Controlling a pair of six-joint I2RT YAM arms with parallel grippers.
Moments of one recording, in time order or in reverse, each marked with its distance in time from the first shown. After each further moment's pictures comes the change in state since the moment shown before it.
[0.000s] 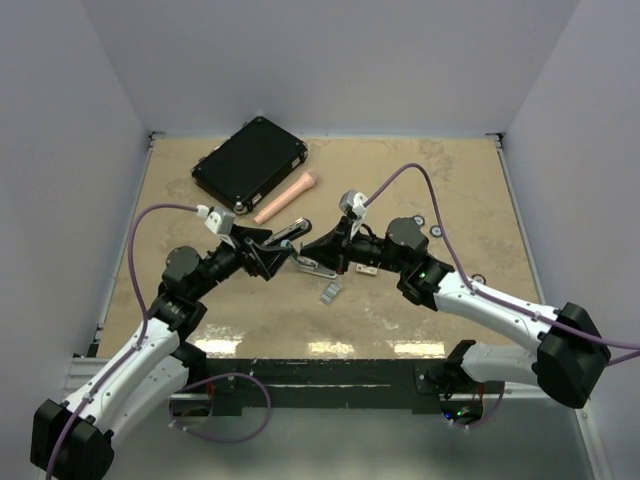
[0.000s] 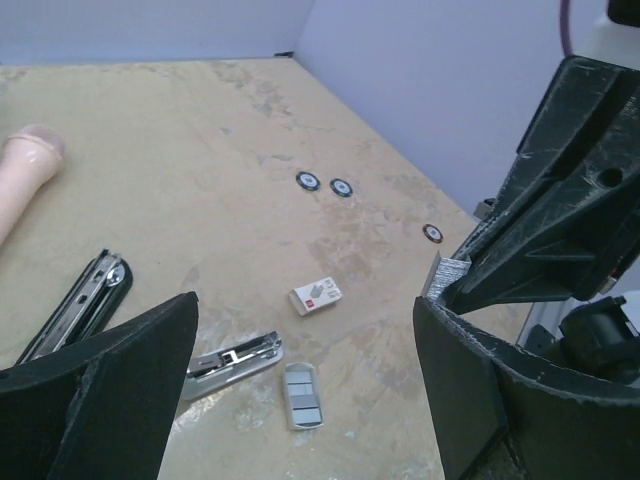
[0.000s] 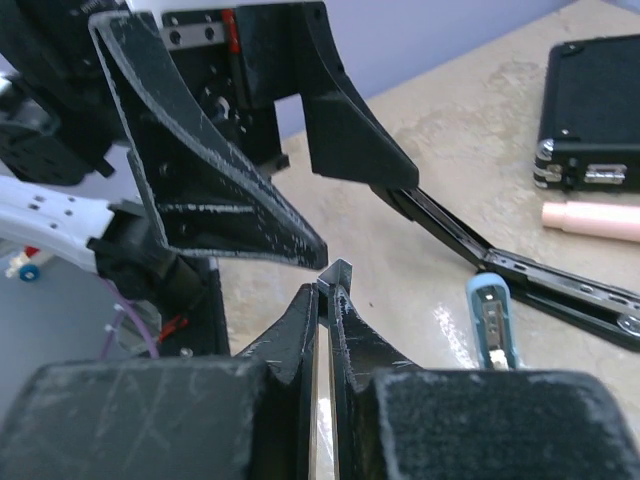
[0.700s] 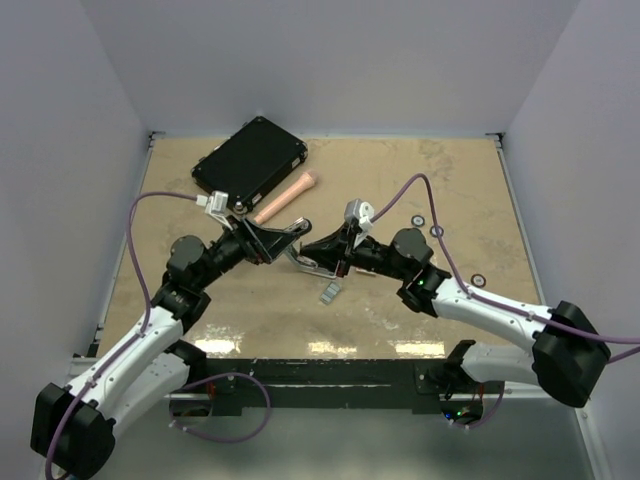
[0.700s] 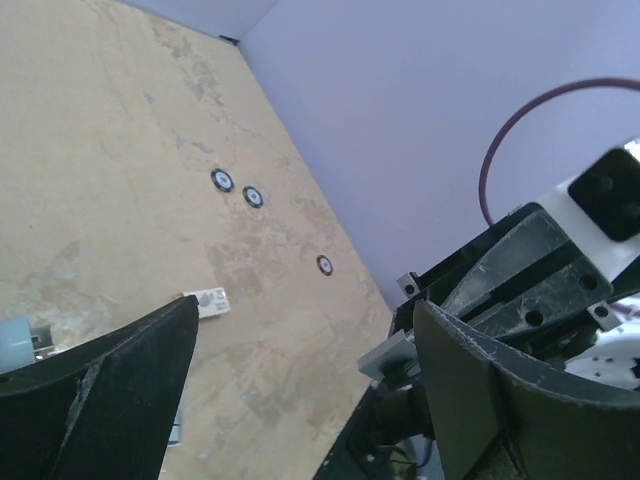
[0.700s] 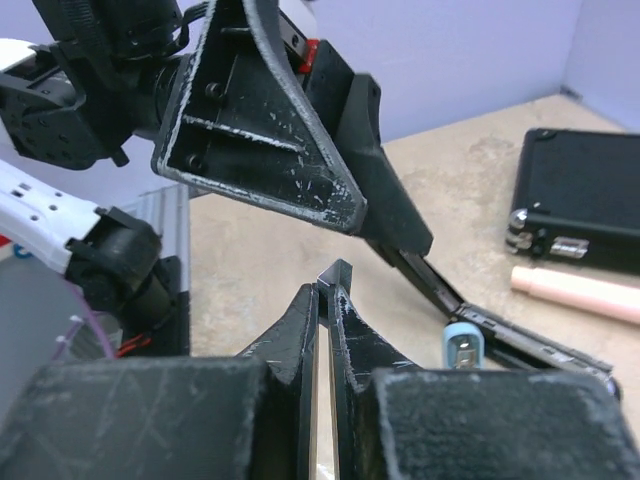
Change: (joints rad) left arm -0.010 0.100 0.066 0.043 0.006 -0.392; right arm 0.016 0.003 -0.087 0.228 -0.002 -0.062
